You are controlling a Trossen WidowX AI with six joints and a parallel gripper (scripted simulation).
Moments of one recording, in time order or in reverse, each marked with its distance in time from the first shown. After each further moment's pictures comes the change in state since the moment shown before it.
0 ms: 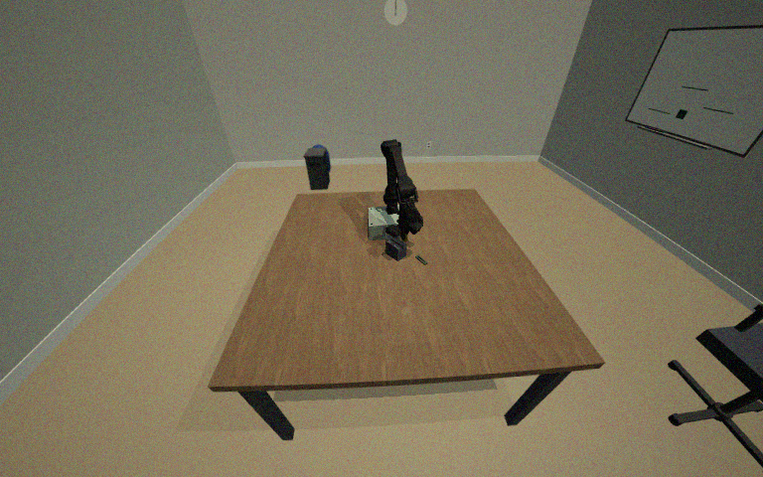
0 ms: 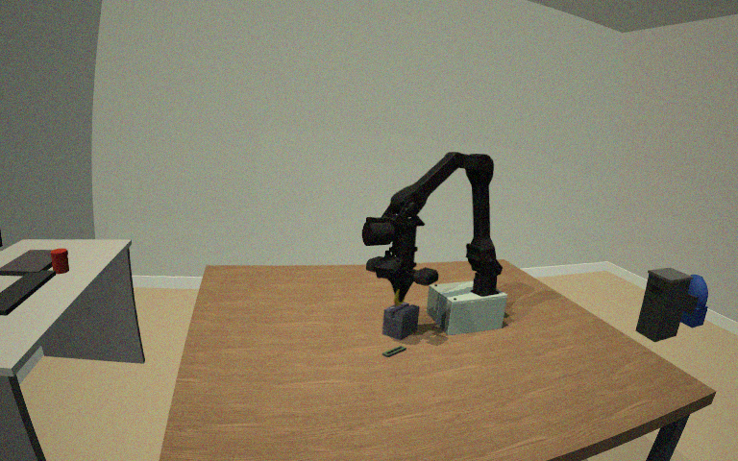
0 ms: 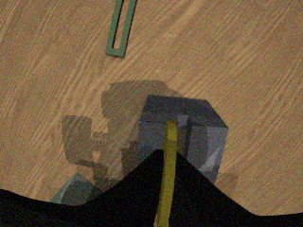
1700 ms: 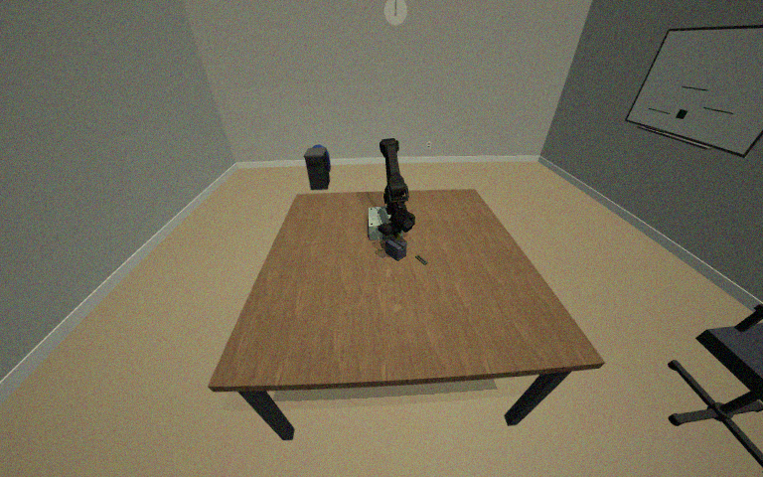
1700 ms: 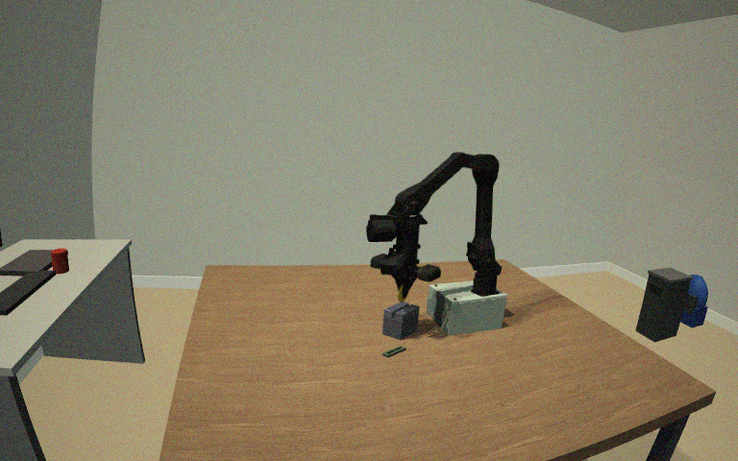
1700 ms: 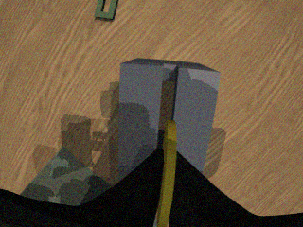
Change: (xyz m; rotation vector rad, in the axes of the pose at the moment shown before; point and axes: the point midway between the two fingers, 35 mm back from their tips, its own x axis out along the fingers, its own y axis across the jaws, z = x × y) arm 0.002 -0.013 -0.036 -0.005 0.004 -0.001
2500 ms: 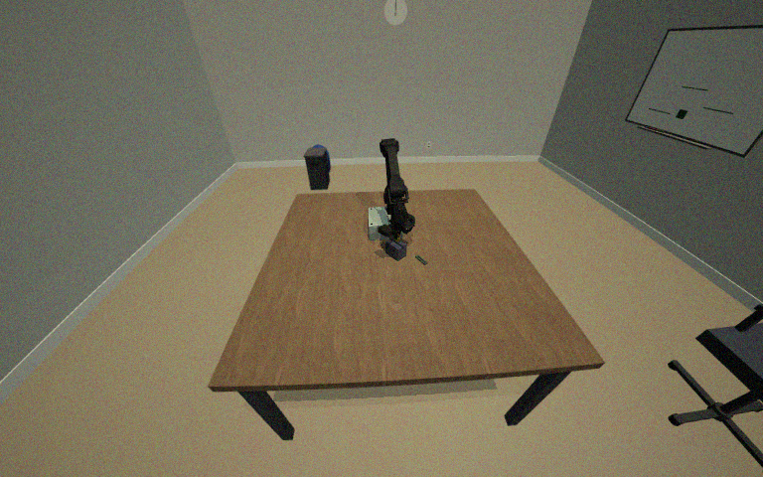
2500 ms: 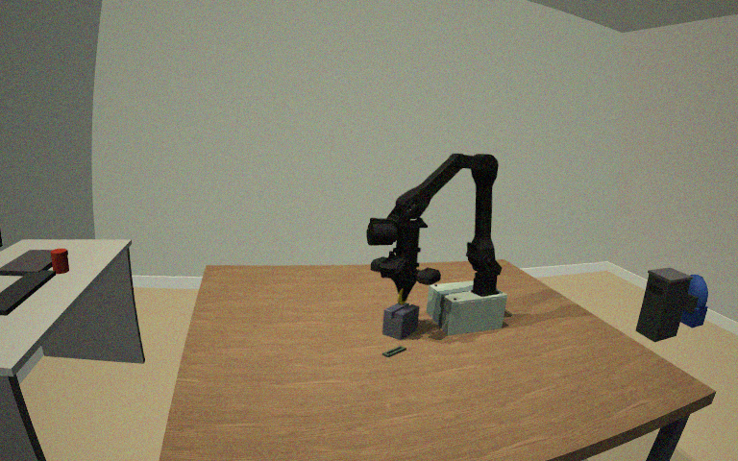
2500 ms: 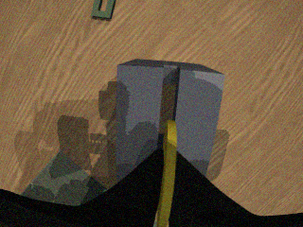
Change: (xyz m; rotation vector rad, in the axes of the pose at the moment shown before) arm 0.009 0.000 0.000 0.002 -0.003 -0.002
